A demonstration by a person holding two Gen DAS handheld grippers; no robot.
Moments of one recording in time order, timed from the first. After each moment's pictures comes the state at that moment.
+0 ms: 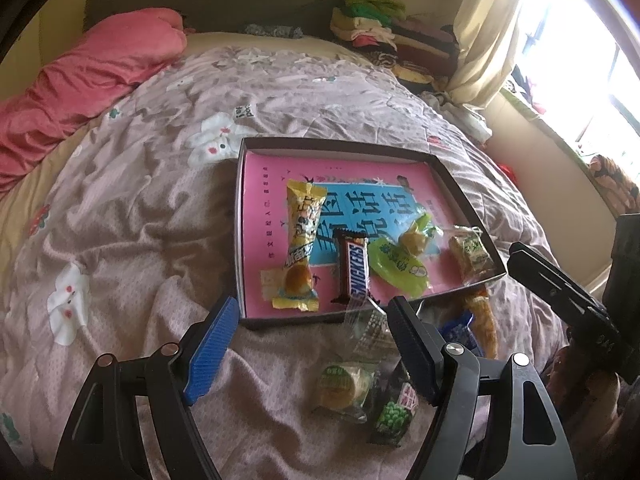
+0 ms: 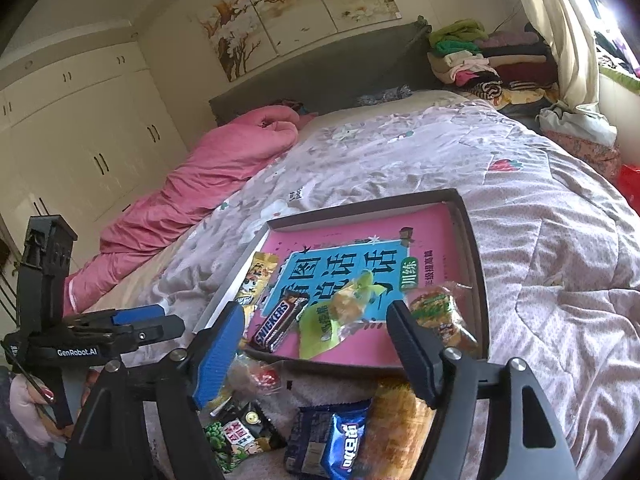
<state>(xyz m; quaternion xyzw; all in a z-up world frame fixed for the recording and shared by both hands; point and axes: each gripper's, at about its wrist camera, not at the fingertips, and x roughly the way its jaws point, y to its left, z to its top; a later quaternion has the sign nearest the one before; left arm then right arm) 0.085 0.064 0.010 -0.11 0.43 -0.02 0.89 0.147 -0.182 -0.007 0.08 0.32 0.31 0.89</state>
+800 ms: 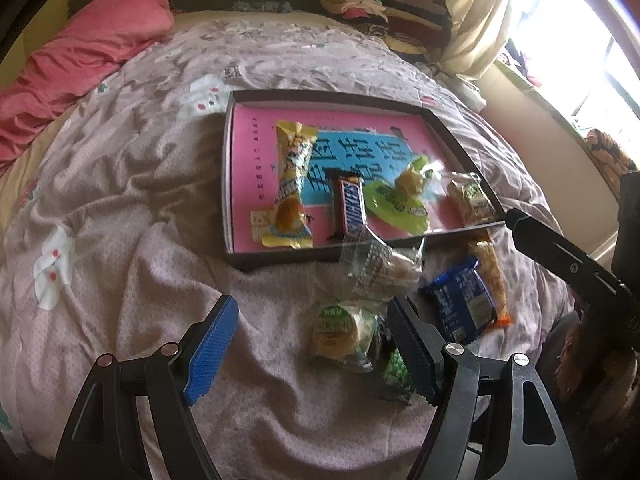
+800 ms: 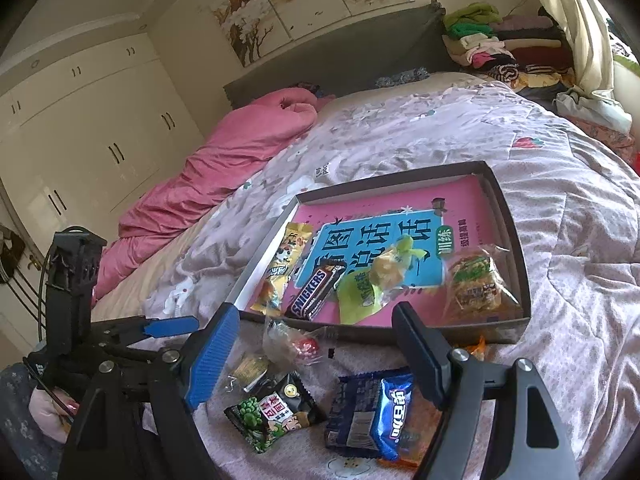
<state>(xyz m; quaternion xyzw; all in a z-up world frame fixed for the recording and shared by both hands) 0.067 0.052 -0.018 -0.10 0.47 -0.04 0.87 0.126 -0.165 -0.017 0.08 0.35 0.34 0.87</state>
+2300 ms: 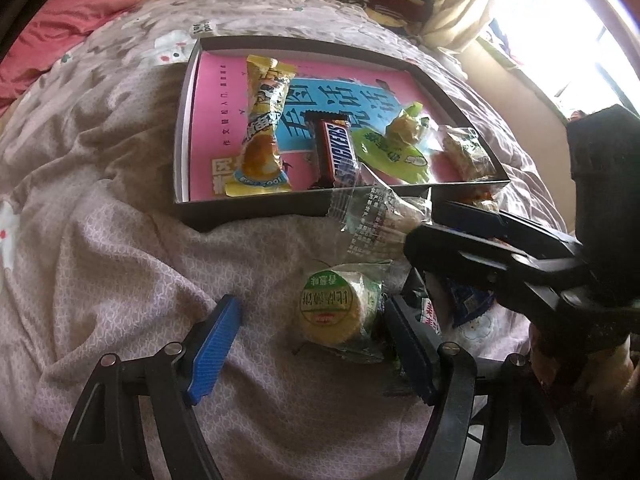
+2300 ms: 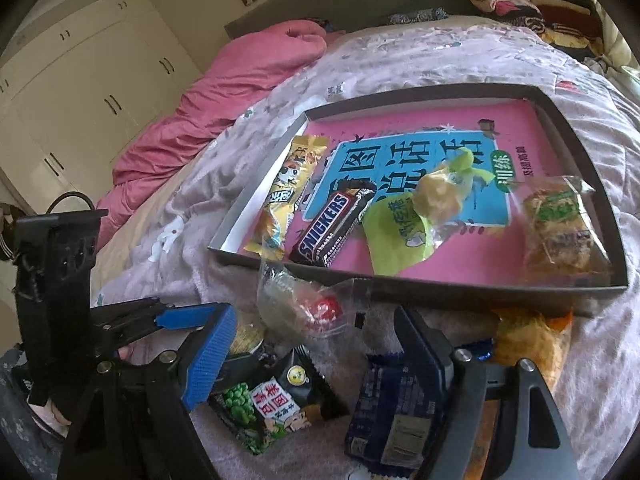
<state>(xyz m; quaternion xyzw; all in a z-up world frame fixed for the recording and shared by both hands) 0.081 0.047 -0.063 -0.11 0.51 -0.09 0.85 0.151 -0.112 -0.072 0.04 0.45 0.36 0.82</state>
